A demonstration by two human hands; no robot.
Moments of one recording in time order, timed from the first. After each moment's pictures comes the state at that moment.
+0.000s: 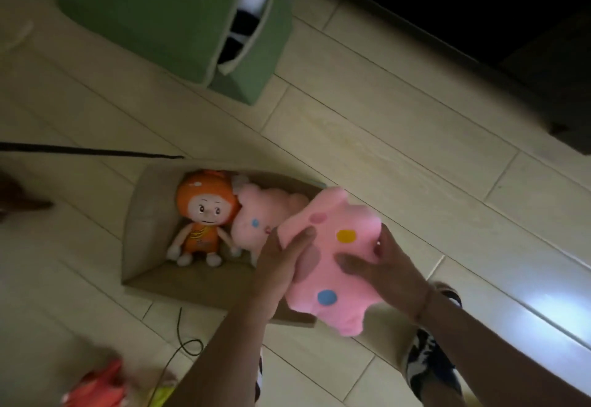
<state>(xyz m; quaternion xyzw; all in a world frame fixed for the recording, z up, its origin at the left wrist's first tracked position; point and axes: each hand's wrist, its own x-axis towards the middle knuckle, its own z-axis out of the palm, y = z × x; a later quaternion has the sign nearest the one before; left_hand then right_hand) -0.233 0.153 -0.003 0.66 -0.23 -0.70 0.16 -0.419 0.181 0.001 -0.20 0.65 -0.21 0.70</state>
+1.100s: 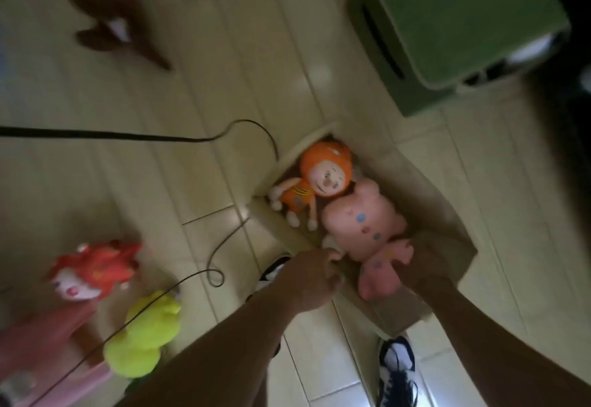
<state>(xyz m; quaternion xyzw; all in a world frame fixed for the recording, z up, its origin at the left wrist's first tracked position) -0.030 0.232 -0.006 0.66 -0.47 -0.59 0.01 -0.255 0.144 -0.066 -0.59 0.66 0.31 0.34</state>
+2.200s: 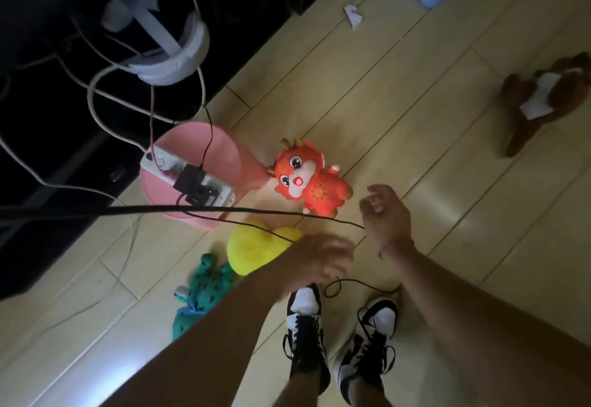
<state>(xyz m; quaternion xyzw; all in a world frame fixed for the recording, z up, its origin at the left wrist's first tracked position) 0.252 0.589 0.015 0.57 0.14 -0.54 0.60 0.283 0.422 -0.043 -0.85 0.29 0.17 0.41</state>
